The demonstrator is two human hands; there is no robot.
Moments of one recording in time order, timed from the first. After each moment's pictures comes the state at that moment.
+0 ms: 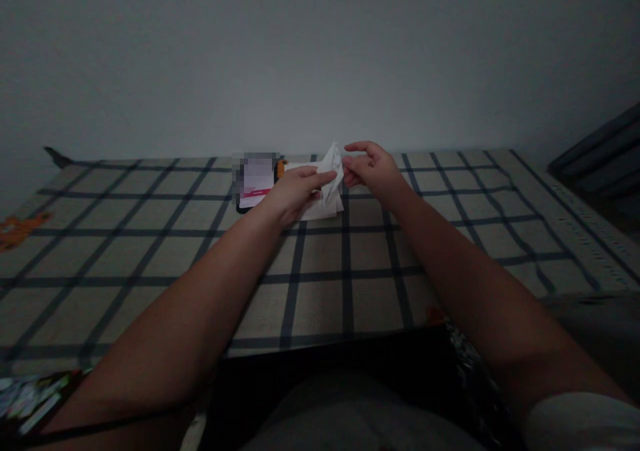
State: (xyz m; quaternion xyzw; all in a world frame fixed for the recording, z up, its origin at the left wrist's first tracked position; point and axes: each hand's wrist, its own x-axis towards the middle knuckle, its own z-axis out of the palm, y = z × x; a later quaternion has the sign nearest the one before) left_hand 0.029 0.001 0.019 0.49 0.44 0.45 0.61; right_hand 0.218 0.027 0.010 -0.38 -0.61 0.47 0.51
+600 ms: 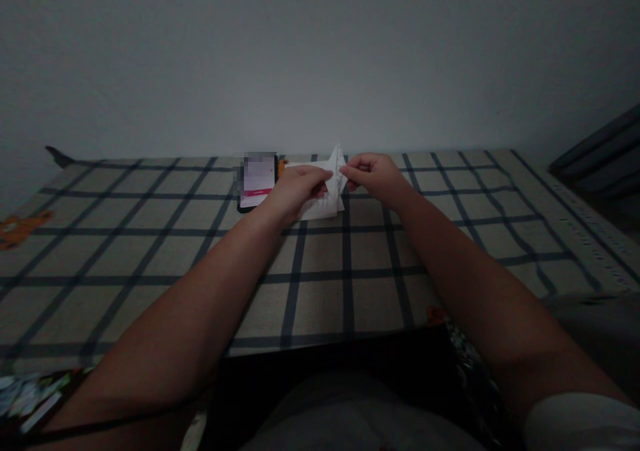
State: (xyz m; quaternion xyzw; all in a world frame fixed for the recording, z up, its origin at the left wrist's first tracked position) left_hand 0.029 0.007 0.016 0.50 0.45 0.48 0.56; right_hand 0.224 0.022 0.016 -0.41 -0.69 0.41 0.44
